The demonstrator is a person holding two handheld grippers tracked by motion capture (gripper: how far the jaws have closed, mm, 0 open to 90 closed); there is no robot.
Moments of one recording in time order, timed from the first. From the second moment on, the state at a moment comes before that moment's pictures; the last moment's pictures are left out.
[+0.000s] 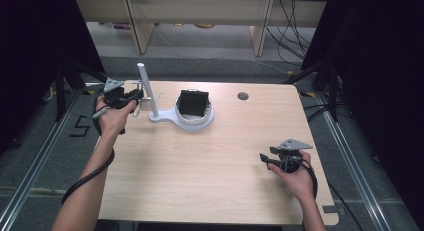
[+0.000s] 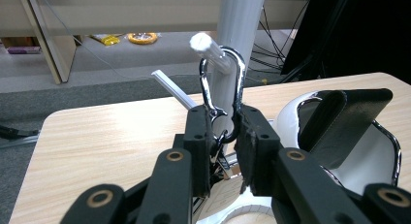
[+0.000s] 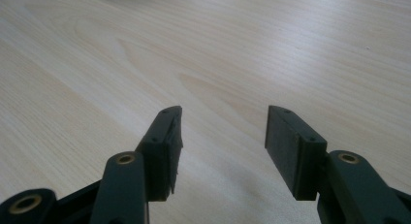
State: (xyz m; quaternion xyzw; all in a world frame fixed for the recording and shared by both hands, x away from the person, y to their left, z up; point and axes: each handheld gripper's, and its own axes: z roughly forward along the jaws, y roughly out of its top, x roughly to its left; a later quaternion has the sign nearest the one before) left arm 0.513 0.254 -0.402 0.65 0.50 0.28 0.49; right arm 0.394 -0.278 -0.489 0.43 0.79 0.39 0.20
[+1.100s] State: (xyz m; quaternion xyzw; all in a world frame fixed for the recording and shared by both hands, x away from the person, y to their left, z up) left arm 0.461 0.257 -0.409 0.66 0.47 0.32 0.49; right arm 0.393 -0.277 -0.488 0.43 0.79 0.39 0.20
